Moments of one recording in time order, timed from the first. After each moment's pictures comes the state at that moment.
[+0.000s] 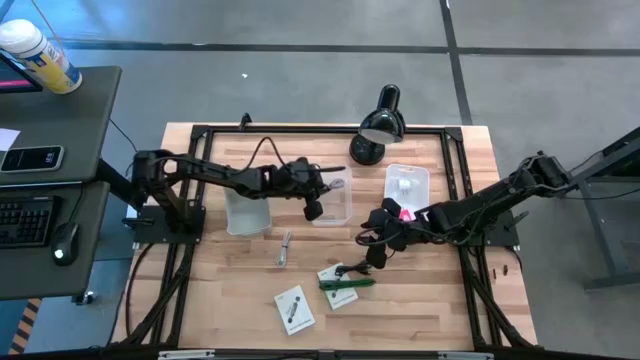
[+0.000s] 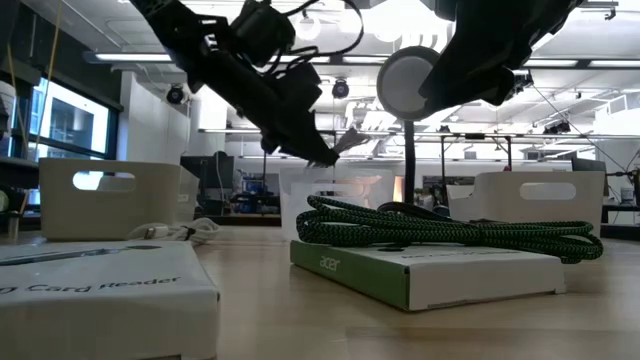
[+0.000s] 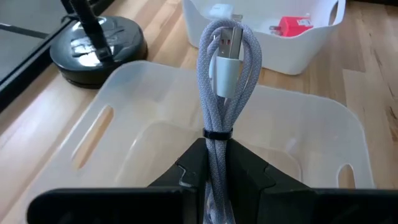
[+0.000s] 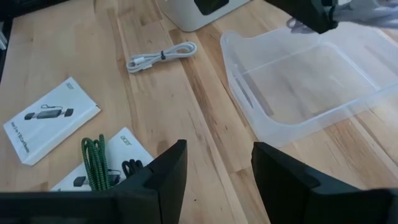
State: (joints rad) left arm 0.28 1.70 0.90 0.19 -0.11 -0.06; right arm 0.35 1.33 0.82 -0.23 0.42 0.59
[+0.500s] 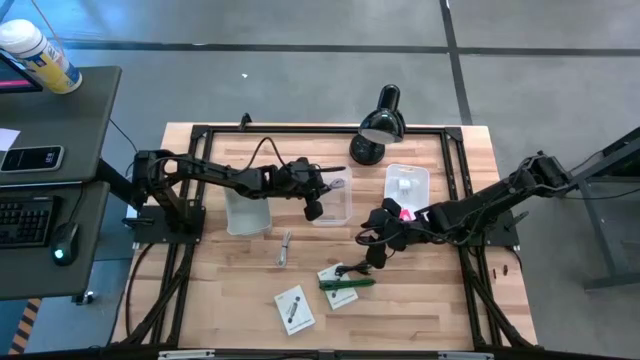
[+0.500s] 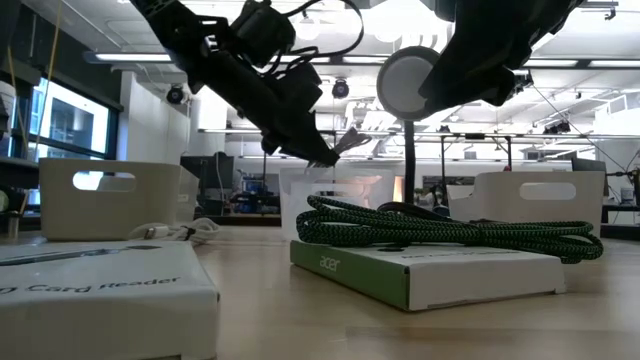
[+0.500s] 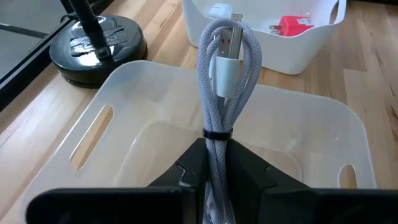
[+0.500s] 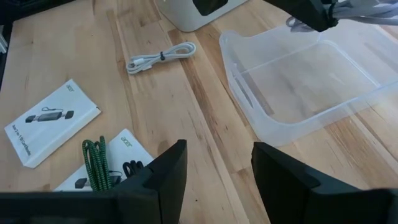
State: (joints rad) left arm 0.28 1.70 0.90 0.19 -0.11 -0.06; right arm 0.35 1.33 0.82 -0.23 0.42 0.60
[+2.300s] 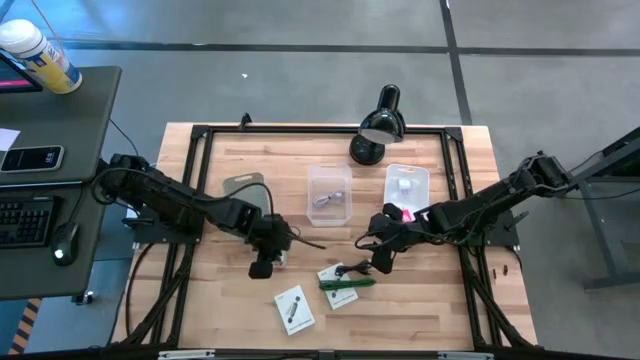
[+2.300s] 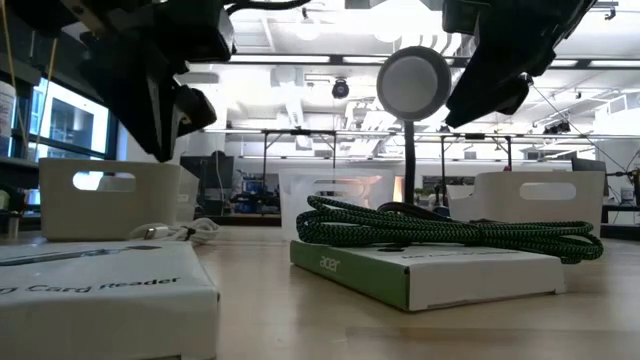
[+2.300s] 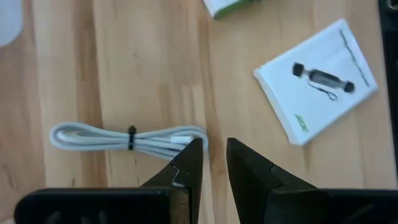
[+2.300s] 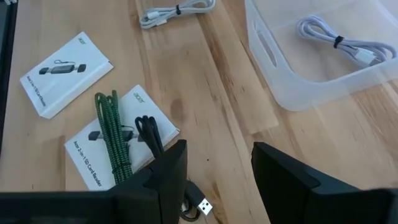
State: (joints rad) left arm -0.14 1.48 0.90 -0.54 0.13 -0.24; right arm 0.35 1.33 0.82 -0.32 0.28 0.60
